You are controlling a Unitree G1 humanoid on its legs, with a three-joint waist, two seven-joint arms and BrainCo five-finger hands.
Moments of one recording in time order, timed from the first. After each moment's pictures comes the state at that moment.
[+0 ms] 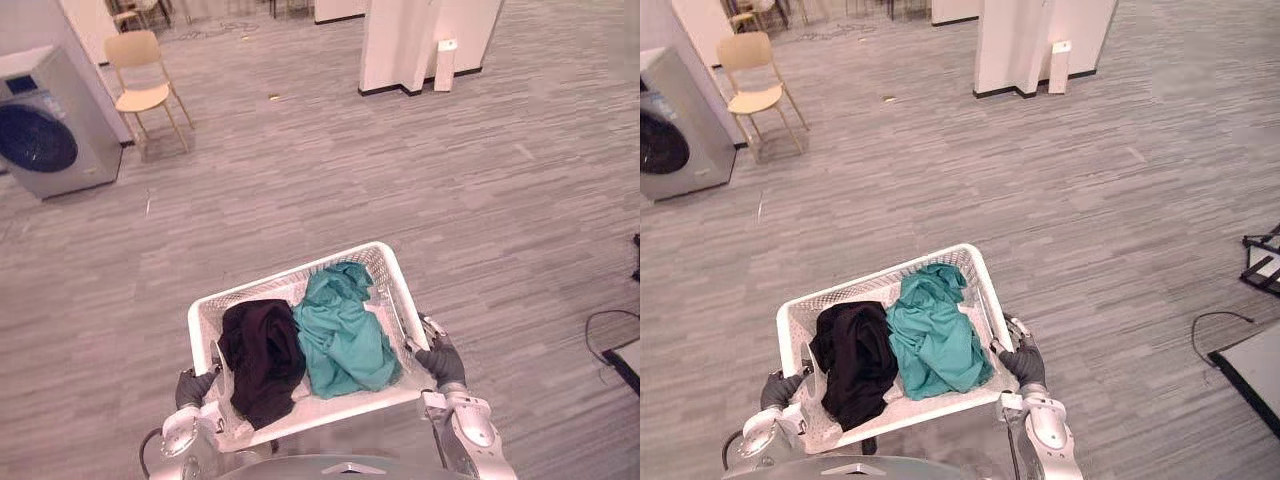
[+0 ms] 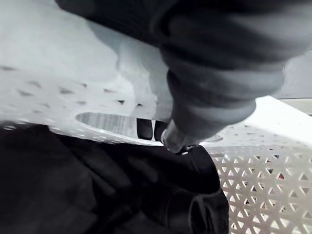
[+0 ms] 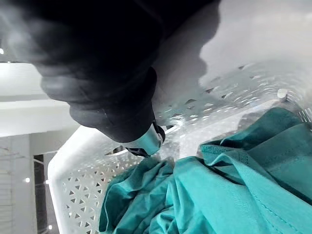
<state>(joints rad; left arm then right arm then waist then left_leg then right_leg) 0.31 0.00 0.04 0.28 -0.37 0.02 0.20 0.35 -0.15 0.00 -0.06 0.19 -0.03 -0.05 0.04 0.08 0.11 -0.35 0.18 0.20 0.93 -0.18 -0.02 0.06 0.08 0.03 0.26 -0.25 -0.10</state>
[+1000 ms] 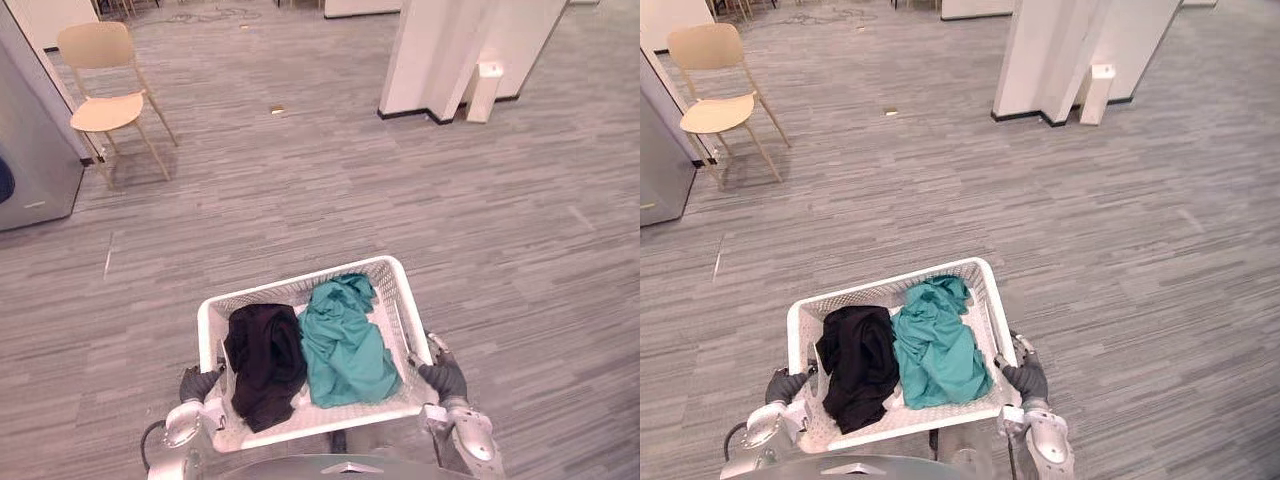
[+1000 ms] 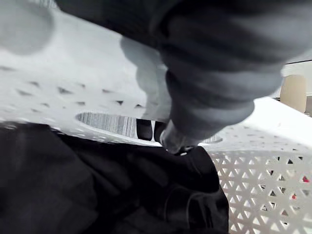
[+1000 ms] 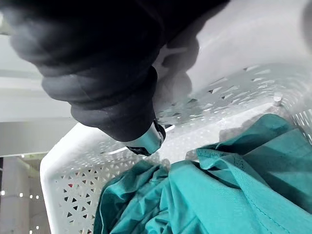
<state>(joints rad) 0.28 0.01 0.00 0.32 -0.34 0.08 0.20 0.42 -0.11 -0.07 -0.05 0.16 -0.01 -0.03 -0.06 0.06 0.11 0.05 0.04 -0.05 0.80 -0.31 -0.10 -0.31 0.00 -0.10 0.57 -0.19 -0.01</state>
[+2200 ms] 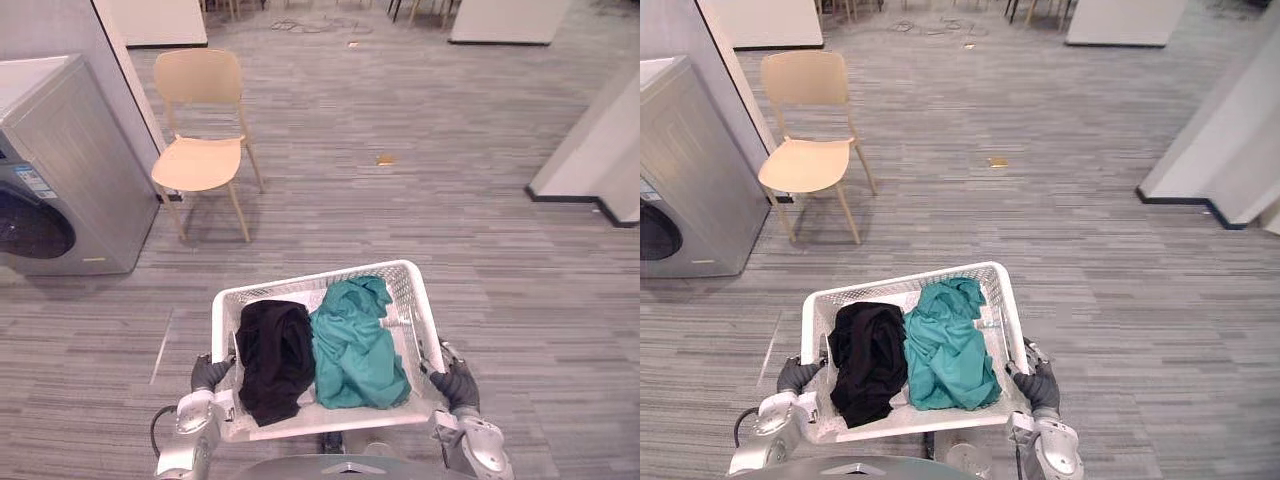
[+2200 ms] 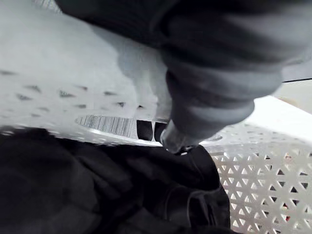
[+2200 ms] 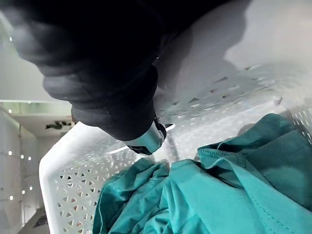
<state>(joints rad) 0.21 0.03 -0.05 0.34 -0.26 0.09 0.20 0.46 -0.08 -0.11 -0.08 0.19 0.01 -0.04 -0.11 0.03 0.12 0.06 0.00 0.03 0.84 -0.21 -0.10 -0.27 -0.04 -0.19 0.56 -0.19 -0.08</state>
